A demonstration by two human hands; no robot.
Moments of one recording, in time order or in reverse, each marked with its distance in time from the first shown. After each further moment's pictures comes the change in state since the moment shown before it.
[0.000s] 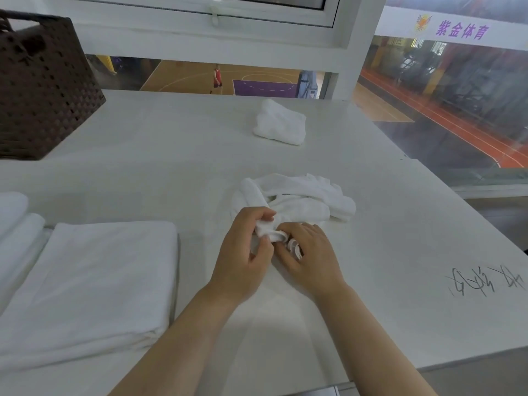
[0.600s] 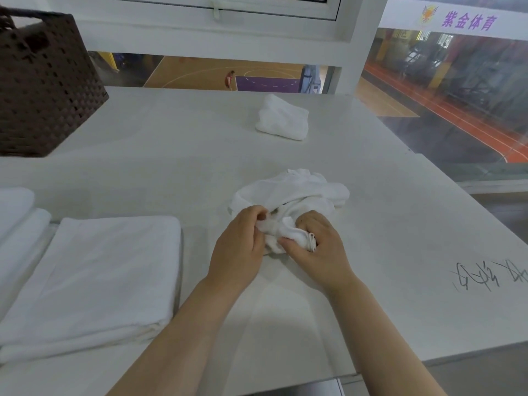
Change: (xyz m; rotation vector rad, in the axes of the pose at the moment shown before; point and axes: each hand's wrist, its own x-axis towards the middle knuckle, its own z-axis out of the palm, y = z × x) left_hand 0.002 -0.024 -0.001 0.346 -0.114 -0.168; right_hand -0.002 0.013 -0.005 0.278 0.061 0.172
